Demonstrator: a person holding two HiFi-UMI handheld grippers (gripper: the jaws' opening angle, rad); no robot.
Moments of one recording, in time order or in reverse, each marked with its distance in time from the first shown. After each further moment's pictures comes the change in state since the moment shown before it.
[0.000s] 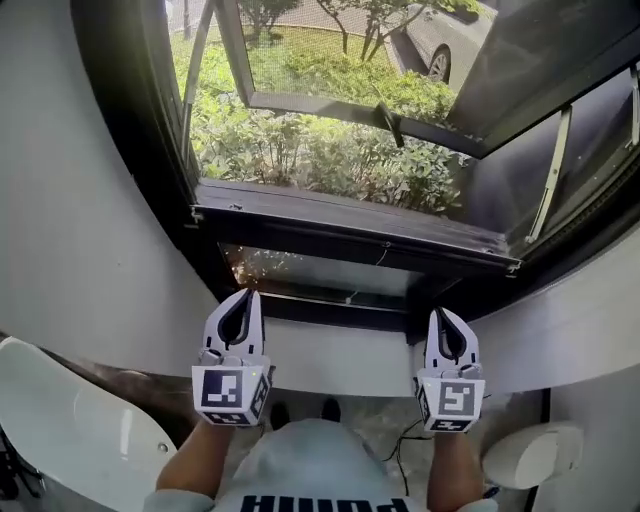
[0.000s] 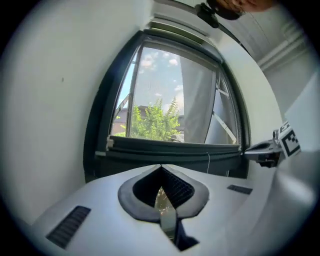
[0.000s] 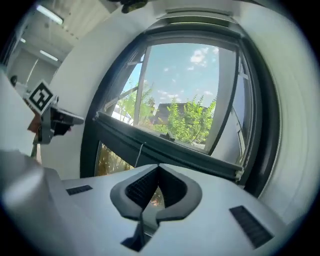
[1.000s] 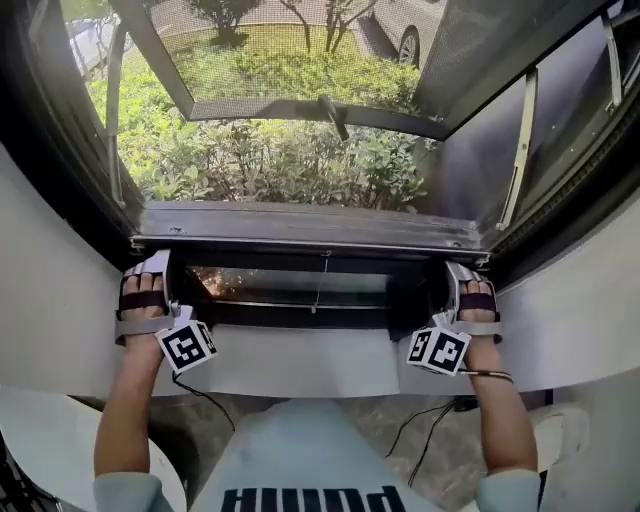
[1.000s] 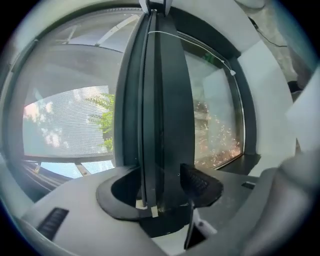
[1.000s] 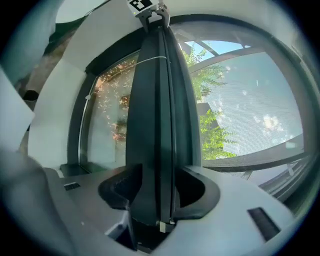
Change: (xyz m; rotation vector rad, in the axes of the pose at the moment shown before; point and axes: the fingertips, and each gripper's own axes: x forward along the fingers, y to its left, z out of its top) left arm 0.097 0.070 -0.026 1.613 0.501 0.231; right arm 0.083 -0.117 -0.084 -1.139 0.314 -0.065
